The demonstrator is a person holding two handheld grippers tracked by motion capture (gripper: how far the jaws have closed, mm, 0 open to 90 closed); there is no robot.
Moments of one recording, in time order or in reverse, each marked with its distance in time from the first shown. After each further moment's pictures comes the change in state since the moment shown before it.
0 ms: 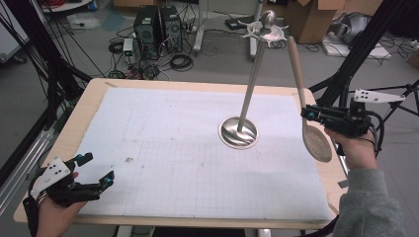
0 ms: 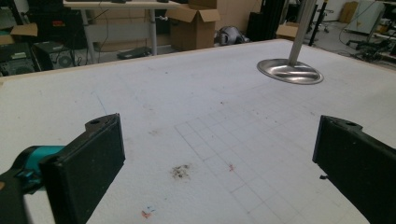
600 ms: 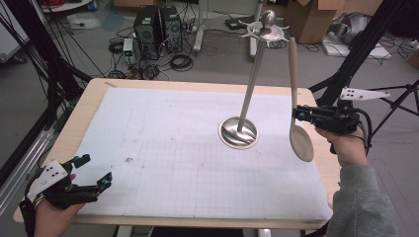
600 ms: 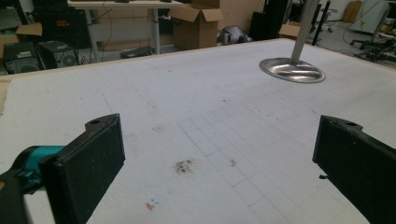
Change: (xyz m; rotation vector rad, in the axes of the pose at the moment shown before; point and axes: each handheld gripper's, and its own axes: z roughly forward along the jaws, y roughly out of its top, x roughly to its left) left arm 0.000 -0.001 -0.007 -0.001 0.016 -0.003; right arm 0.000 0.001 0.021 0.059 0.000 -0.002
